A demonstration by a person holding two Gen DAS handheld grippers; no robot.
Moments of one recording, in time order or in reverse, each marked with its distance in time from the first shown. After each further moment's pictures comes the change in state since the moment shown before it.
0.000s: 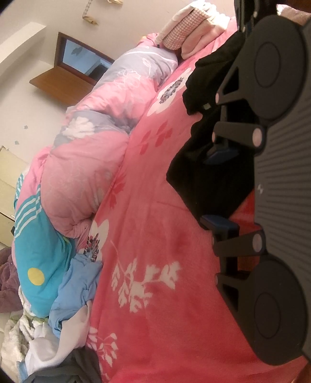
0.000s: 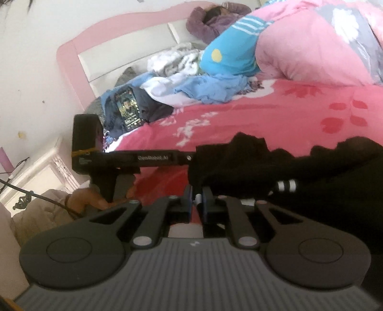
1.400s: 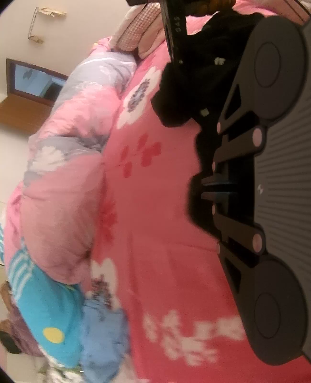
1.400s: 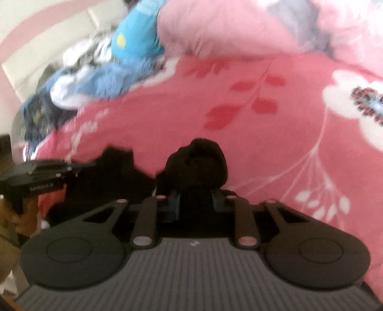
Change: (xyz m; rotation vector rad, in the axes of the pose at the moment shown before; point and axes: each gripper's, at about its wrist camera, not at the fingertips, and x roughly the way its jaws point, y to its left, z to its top) left arm 0.061 -0.061 0.047 0.271 0.105 0.014; right arm 0.001 -0.146 0.052 0.129 0.124 -0.279
